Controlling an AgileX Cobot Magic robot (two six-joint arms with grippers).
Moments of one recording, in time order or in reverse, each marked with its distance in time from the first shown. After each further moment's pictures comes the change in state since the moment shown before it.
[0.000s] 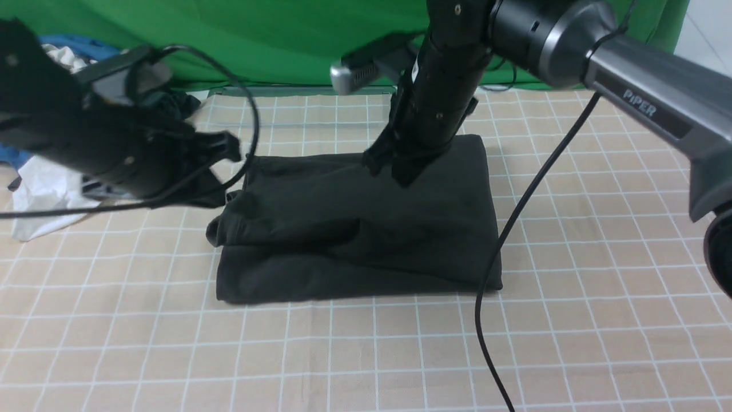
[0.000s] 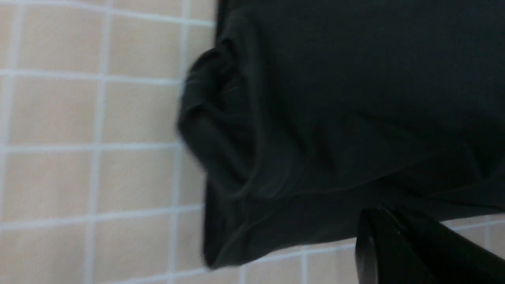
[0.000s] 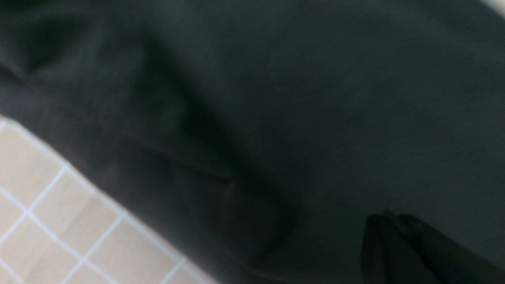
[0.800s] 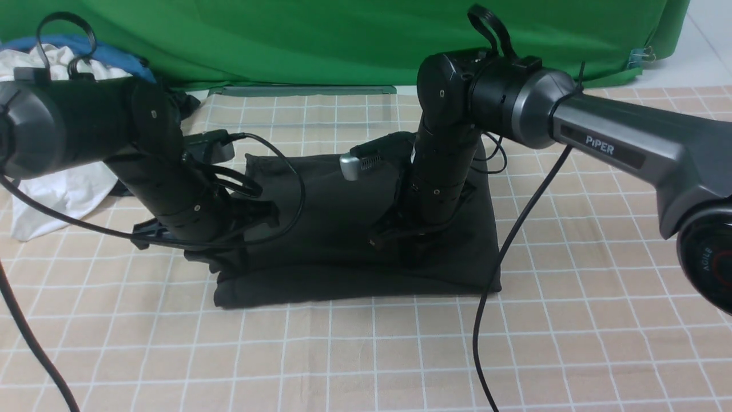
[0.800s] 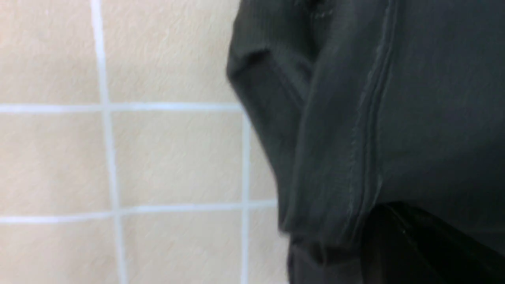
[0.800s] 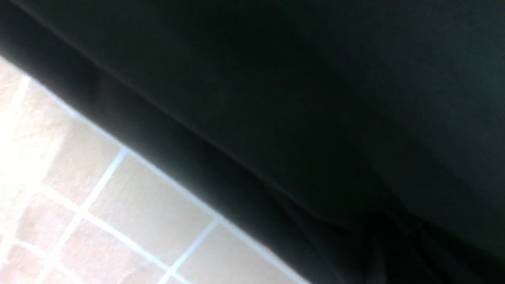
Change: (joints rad) right arm 0.000 0.028 0.199 0.089 -0.008 0.035; left arm -0.056 0.269 -0.041 0.250 0.063 -0.206
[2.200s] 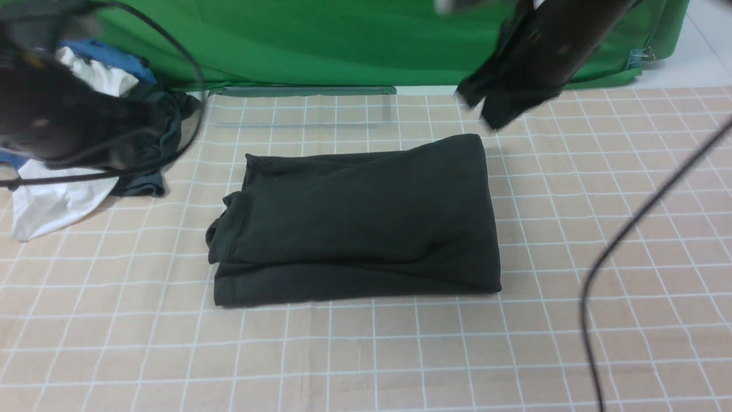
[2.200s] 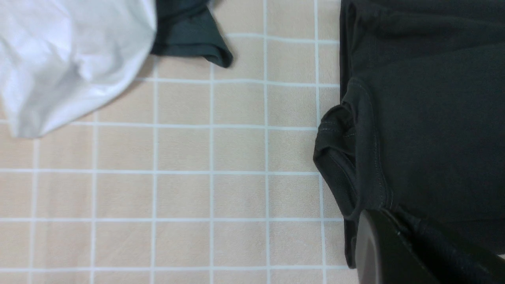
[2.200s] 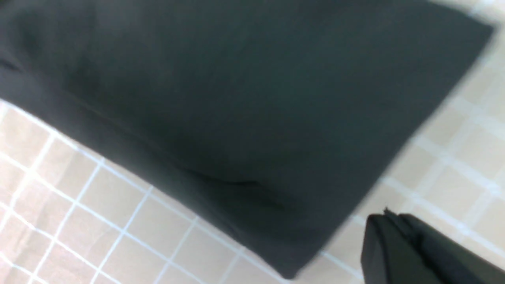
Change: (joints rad) right arm -0.142 -0.445 0.038 -0.123 -0.002 0.022; left arm 0.144 -0.498 0.014 0.153 0.046 0.042
